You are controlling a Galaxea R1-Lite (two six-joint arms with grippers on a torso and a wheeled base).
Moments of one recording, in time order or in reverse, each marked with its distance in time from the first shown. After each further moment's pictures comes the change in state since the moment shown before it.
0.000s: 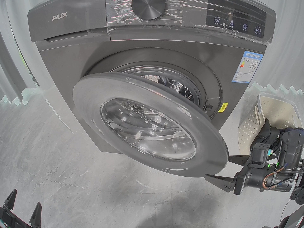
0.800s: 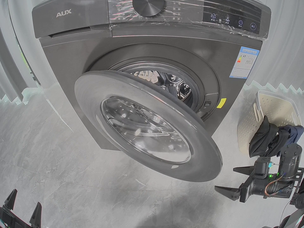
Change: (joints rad) left arm 0.000 0.000 0.000 0.000 0.000 0.000; right arm -0.087 0.011 0.148 -0.029 0.003 -0.078
